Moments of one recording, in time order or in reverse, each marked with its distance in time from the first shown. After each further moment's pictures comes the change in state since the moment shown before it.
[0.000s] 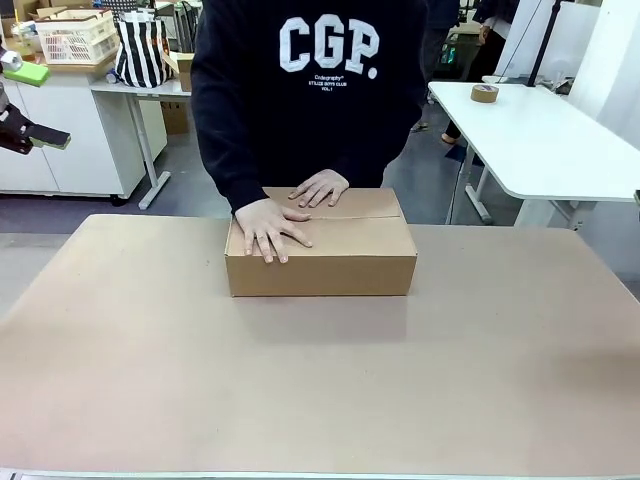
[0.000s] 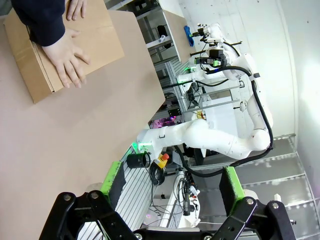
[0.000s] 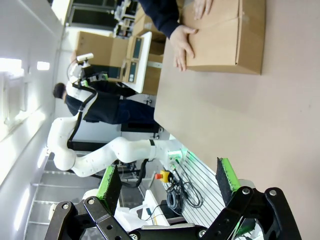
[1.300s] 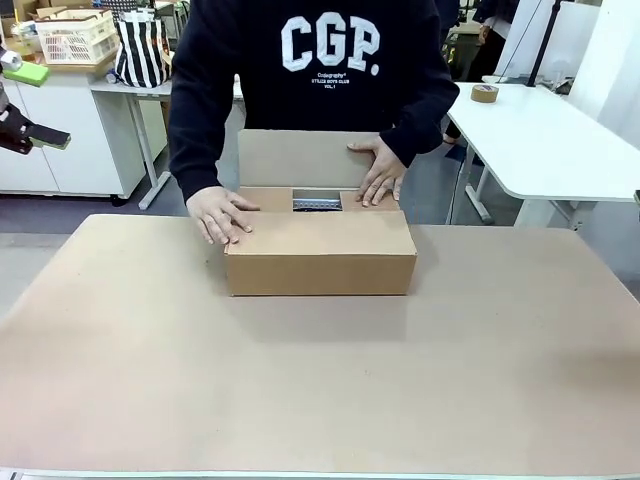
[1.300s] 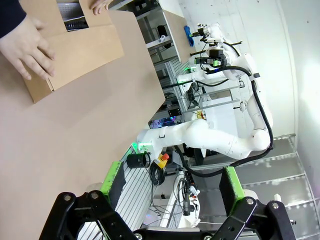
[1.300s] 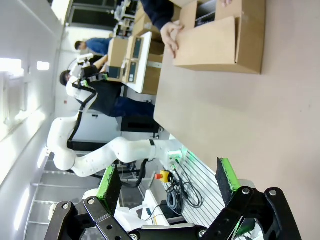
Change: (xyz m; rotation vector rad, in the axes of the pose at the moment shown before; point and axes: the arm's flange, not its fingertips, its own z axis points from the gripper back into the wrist) left arm 0.000 0.000 0.000 0.000 0.000 0.000; right arm 0.000 0.000 0.000 0.000 0.000 0.000
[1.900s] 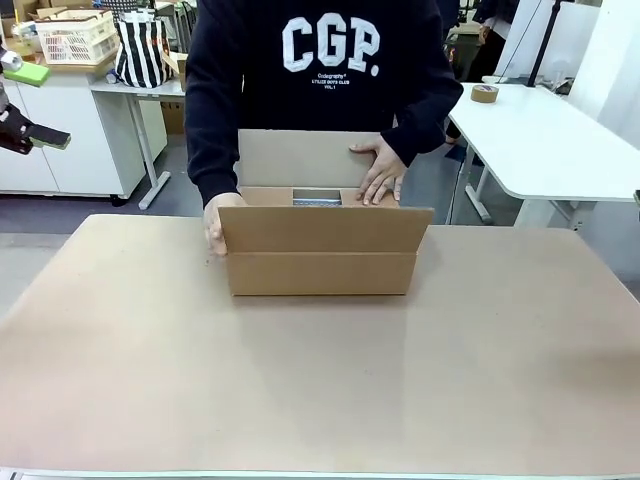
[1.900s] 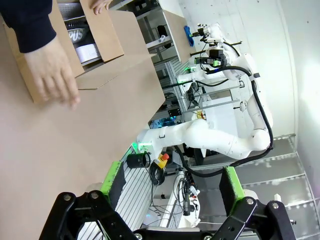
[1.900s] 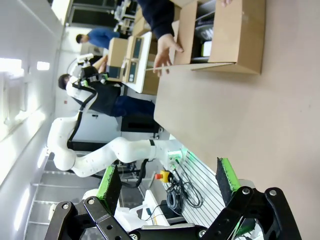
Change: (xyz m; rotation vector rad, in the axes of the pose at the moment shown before) left arm 0.000 0.000 0.000 0.000 0.000 0.000; right arm 0.000 0.000 0.000 0.000 0.000 0.000
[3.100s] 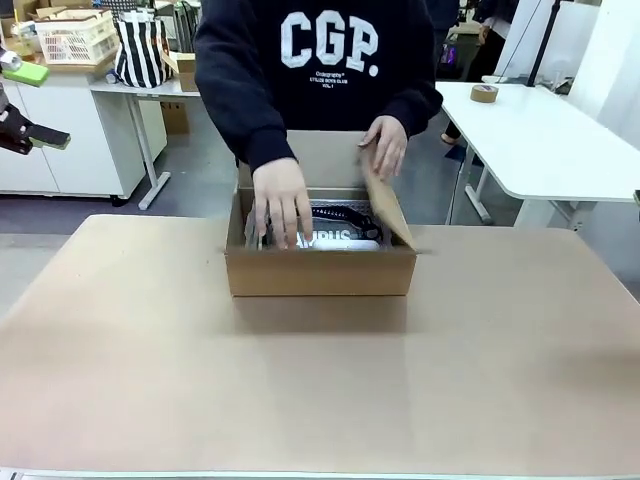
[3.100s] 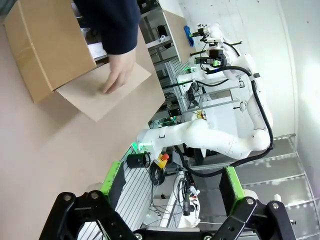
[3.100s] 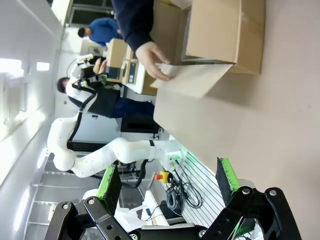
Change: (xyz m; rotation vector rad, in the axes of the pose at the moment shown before) left arm 0.000 0.000 0.000 0.000 0.000 0.000; right arm 0.000 0.000 0.000 -0.001 -0.002 0.000
